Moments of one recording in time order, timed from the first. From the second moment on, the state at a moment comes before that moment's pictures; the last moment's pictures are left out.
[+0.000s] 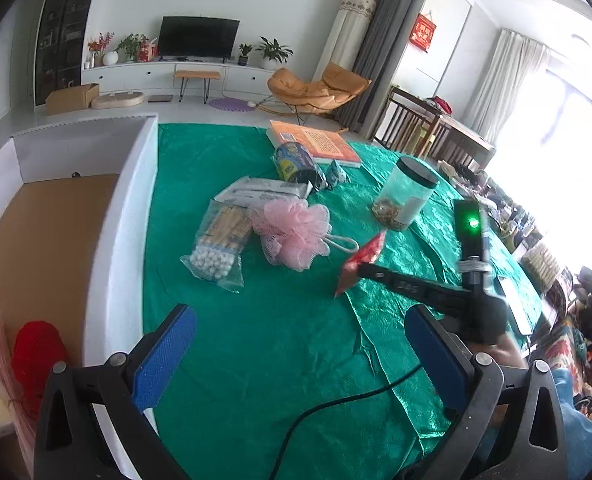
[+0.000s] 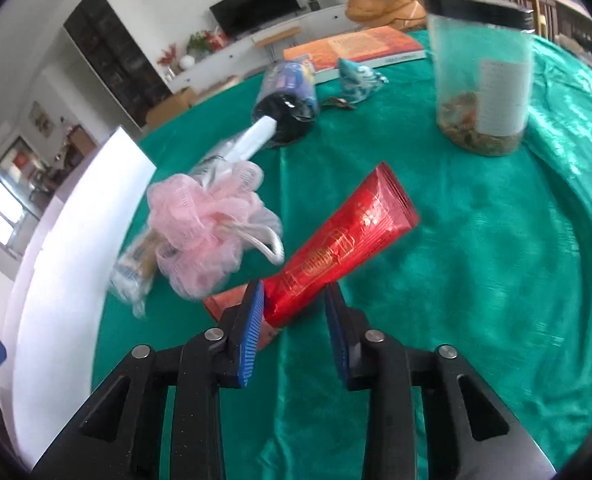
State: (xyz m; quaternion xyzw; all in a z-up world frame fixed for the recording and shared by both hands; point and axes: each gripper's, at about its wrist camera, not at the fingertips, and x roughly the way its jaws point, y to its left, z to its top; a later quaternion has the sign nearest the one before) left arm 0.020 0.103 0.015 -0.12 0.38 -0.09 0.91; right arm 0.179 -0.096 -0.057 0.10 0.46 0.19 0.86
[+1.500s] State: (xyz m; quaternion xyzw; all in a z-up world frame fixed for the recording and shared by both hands) left arm 0.103 0.048 -0.072 -0.01 0.45 -0.07 0.89; right arm 0.198 -0.132 -0.062 0.15 0.51 0.13 0.84
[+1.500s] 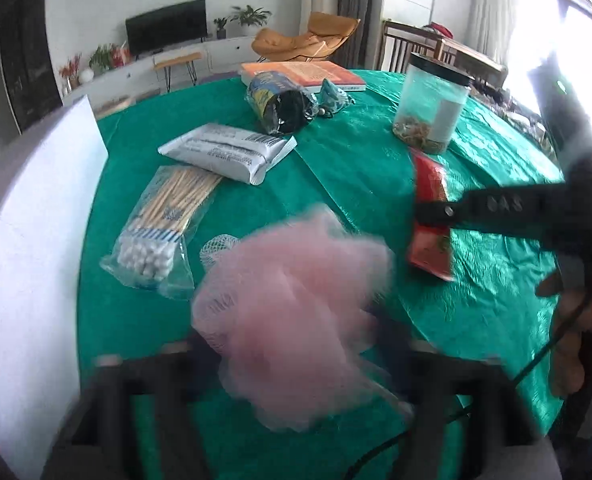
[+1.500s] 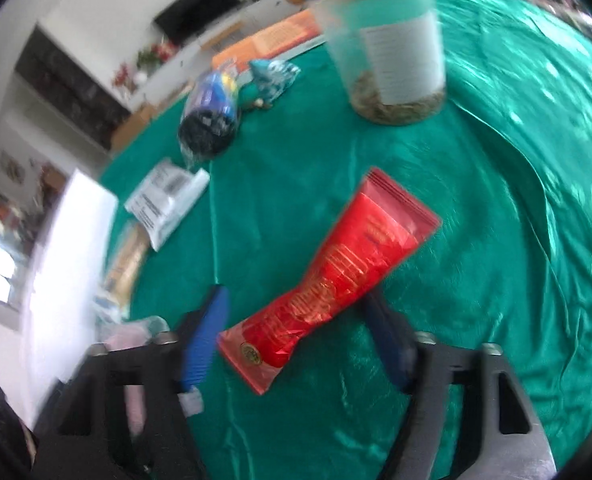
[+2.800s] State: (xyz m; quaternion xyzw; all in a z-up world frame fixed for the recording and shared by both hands) left arm -0.016 0.212 0.040 -0.12 0.35 0.09 0.92; right arm 0.103 -0.018 -0.012 -0.05 0.40 0.26 0.88
